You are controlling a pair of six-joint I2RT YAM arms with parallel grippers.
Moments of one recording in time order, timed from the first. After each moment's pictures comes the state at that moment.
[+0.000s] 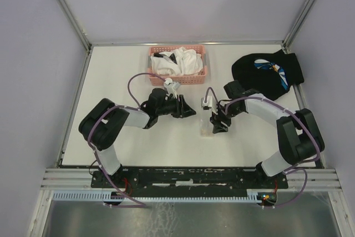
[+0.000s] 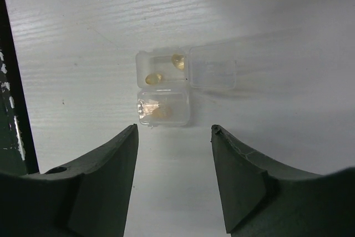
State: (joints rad) left arm -0.60 1.78 0.70 0.69 0.53 -0.63; right arm 0.39 1.55 0.90 -0.67 -0.70 -0.95
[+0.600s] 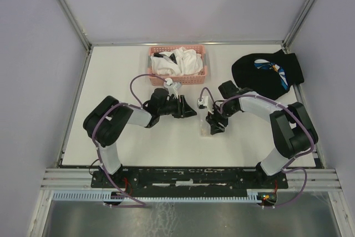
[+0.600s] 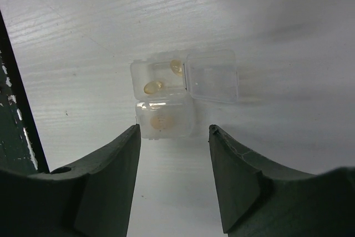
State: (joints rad) left arm -0.60 1.84 0.73 0.69 0.53 -0.66; right arm 0.42 1.64 0.95 -0.67 -0.66 -0.82
